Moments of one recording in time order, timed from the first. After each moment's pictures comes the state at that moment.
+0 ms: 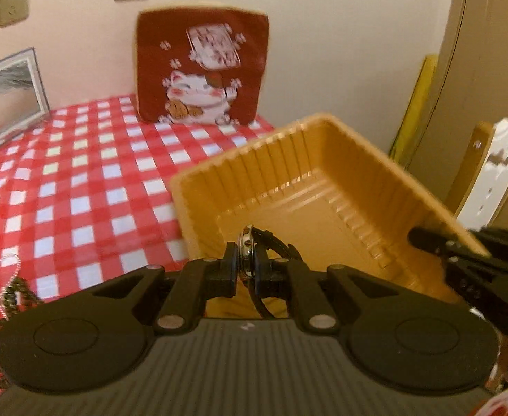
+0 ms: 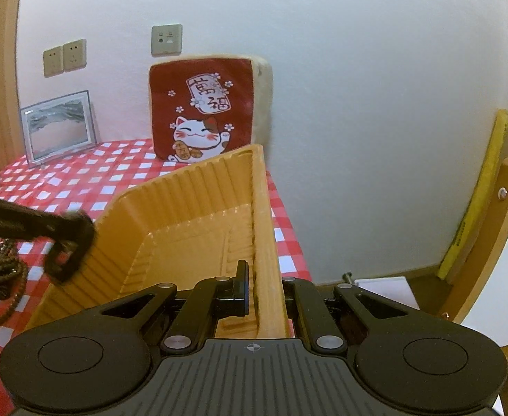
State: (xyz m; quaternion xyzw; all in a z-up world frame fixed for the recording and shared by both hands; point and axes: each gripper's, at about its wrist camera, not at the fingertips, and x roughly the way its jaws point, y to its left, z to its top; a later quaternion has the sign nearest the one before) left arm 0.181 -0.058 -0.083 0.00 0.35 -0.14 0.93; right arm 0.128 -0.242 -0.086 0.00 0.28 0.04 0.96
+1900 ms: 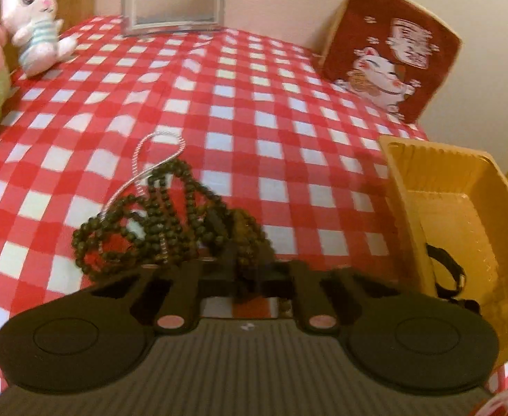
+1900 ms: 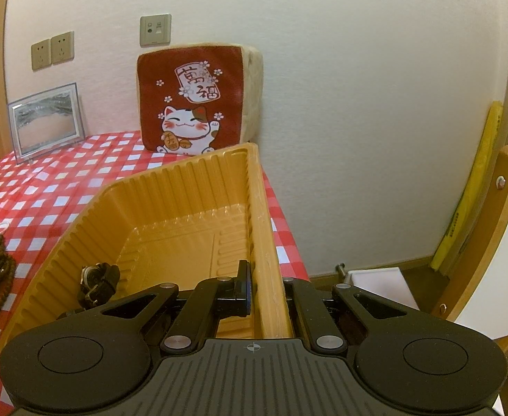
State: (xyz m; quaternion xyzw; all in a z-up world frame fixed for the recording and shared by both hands) left arm 0.151 0.079 -0.122 -0.15 0.40 0.05 0.90; right arm 0.137 -0.244 -0.097 0.00 0.30 0.02 0.96
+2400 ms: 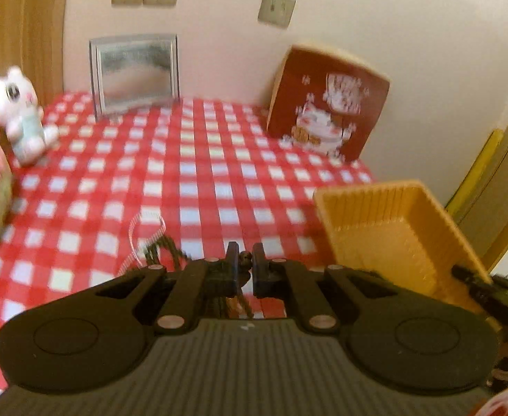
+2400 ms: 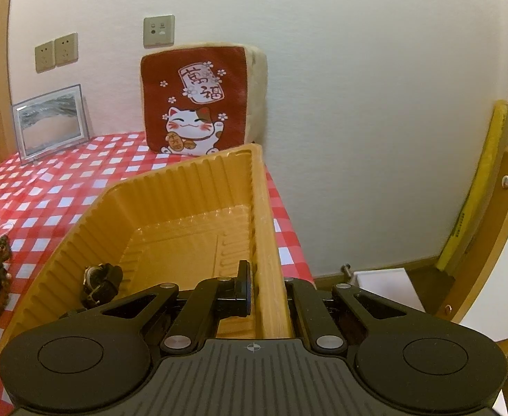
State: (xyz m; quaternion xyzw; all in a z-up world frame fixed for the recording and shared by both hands) left arm 0.110 0.082 -0.027 -0.10 0.32 -0.01 0.94; right arm 0.136 -0.245 -0.098 0.00 0.29 0.03 0.96
